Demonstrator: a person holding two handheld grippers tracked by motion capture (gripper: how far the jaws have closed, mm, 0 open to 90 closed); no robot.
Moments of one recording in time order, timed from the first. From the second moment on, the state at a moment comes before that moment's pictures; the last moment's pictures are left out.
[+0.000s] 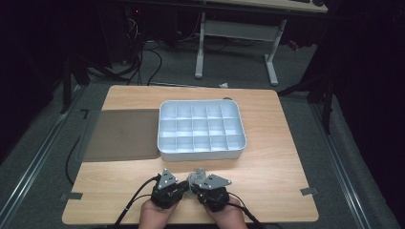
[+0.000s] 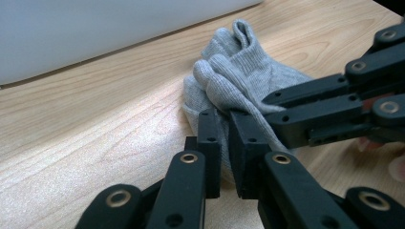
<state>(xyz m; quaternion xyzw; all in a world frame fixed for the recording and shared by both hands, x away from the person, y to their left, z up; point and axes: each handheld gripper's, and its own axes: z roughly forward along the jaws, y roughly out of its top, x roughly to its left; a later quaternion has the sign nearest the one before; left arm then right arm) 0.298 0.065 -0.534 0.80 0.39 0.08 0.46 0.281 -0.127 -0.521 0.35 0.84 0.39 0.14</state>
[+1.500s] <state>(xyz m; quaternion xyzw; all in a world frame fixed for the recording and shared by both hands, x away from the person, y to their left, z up) 0.294 0.056 -0.516 0.79 0.35 0.11 0.49 0.273 -0.117 -0.526 0.31 0.85 0.38 0.16</state>
